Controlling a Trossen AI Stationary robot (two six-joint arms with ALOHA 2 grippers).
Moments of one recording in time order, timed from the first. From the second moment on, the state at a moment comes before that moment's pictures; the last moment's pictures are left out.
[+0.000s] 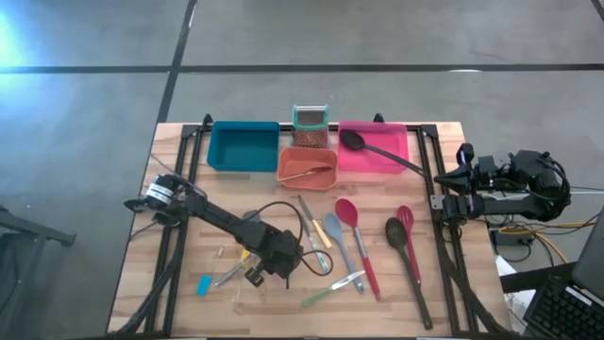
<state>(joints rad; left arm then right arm) -0.35 1.98 1.22 -0.62 0.16 0.37 0.01 0.08 0.79 -0.83 0.05 0.10</state>
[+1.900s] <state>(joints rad) -0.06 1.50 1.24 -0.87 -0.04 0.36 0.01 0.08 0.79 -0.83 0.05 0.10</state>
